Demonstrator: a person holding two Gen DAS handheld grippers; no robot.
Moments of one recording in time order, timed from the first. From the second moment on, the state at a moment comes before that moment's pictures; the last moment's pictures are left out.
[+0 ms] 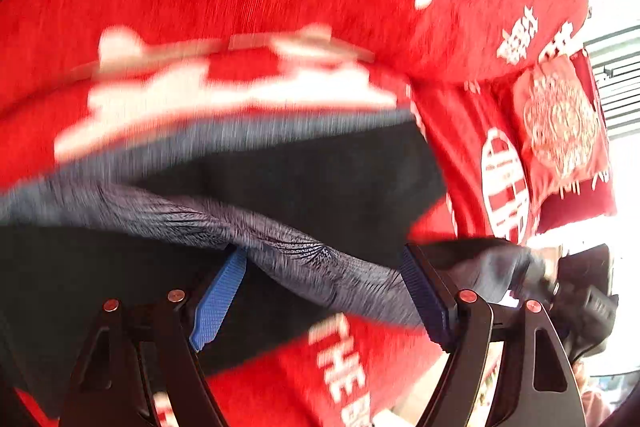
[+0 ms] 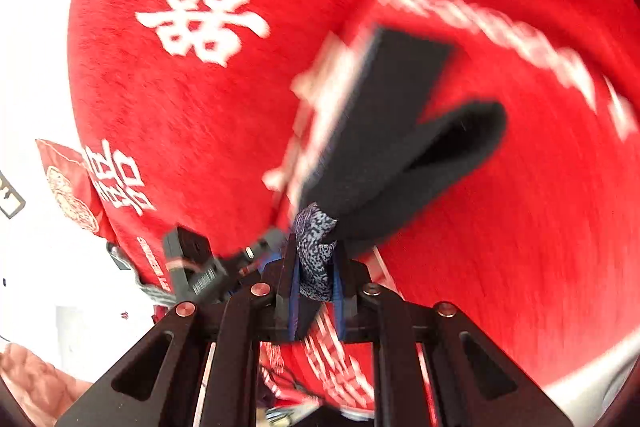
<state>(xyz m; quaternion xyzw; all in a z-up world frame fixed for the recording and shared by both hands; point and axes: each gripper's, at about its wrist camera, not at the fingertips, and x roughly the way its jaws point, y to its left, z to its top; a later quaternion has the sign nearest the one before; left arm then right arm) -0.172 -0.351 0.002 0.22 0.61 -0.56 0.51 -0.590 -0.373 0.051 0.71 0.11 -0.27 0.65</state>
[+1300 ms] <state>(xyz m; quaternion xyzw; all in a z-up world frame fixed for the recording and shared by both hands) -0.106 -0.321 -0.041 0.36 0.55 -0.42 0.63 -0.576 -0.449 -0.009 0.60 0.33 -0.46 0.56</state>
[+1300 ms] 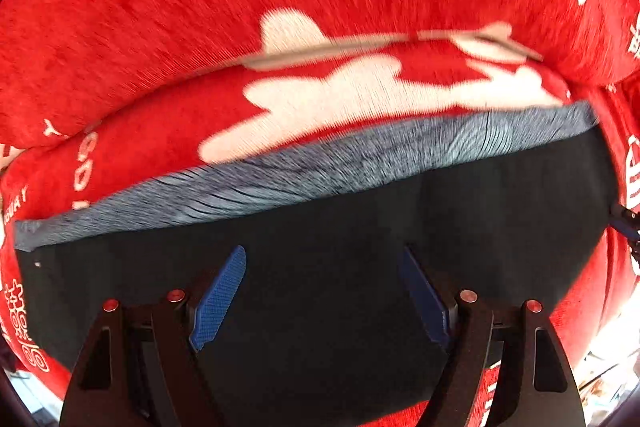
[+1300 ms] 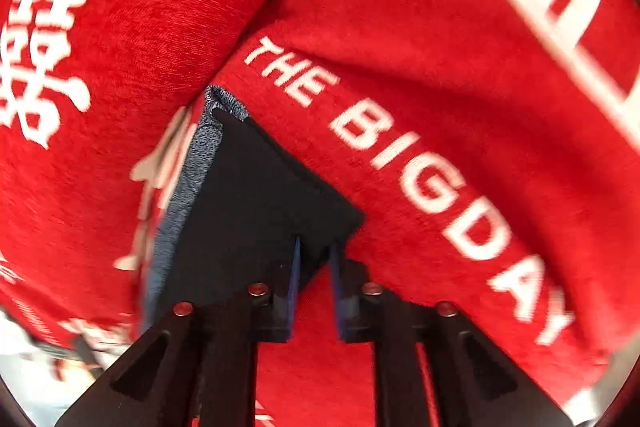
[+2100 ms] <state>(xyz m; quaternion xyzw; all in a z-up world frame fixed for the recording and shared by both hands) -0.043 -0.336 -0.038 0.34 0.52 -0.36 0.70 -0.442 -0.499 -0.019 0.51 0.40 -0.39 0.65</state>
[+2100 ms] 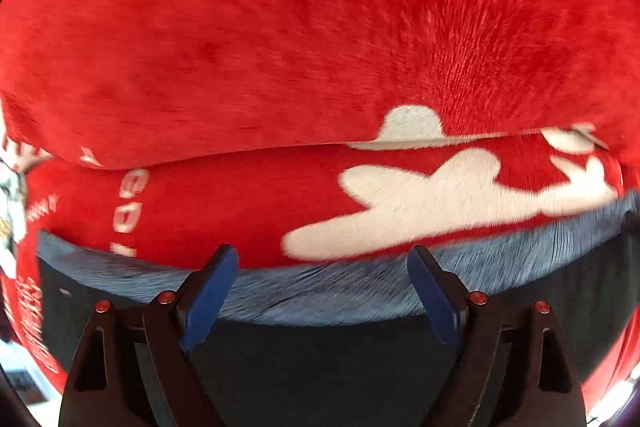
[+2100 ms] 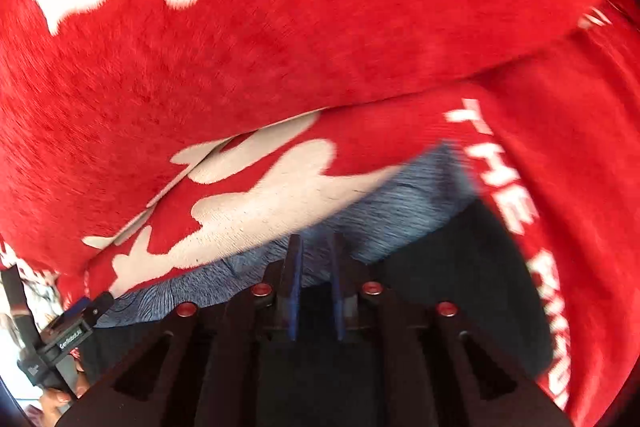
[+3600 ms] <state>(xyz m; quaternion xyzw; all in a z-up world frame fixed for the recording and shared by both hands) 0.018 -0.104 -0.056 0.35 0.56 -0.34 0.67 -0.274 -0.225 -0.046 0.65 0.46 -0.18 0.58</state>
